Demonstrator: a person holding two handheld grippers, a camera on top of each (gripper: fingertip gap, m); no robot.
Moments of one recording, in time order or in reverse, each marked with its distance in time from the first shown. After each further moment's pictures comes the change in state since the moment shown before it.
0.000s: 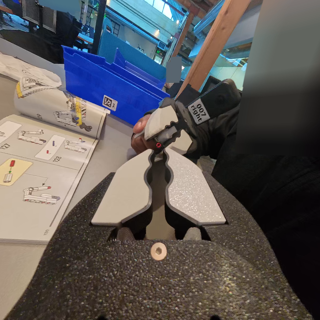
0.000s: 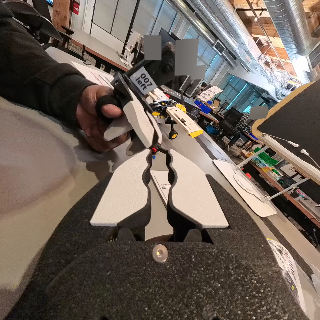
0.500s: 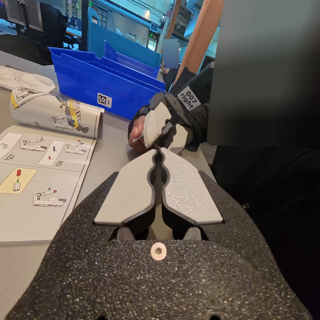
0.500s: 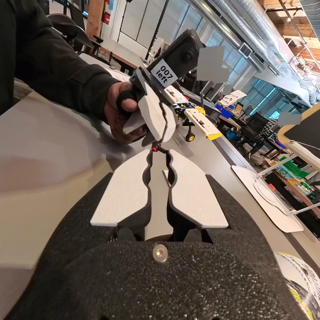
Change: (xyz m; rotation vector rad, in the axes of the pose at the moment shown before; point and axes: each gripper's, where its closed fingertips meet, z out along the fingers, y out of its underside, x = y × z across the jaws) left arm 0.008 0.004 -0.005 -0.074 0.025 0.116; right arm -0.017 0.002 -0.004 0.024 -0.137 0.007
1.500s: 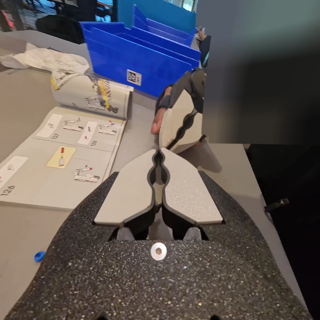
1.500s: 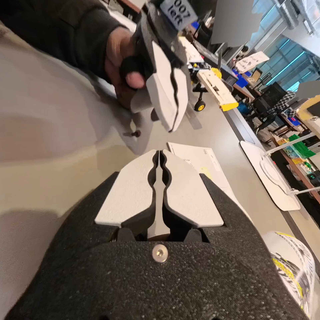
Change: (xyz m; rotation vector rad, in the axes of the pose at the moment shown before) left arm -0.030 0.019 -0.004 -0.142 -0.205 0.071; right arm -0.006 0.041 0.001 -0.232 -0.049 -0.040
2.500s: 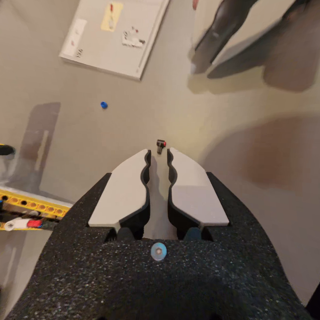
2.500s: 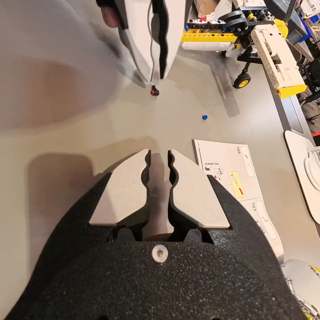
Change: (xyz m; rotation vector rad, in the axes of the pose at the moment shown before) left arm -0.019 0.092 -0.105 -0.623 -0.516 0.155; right arm -0.027 0.012 0.039 -0.224 -0.155 -0.010
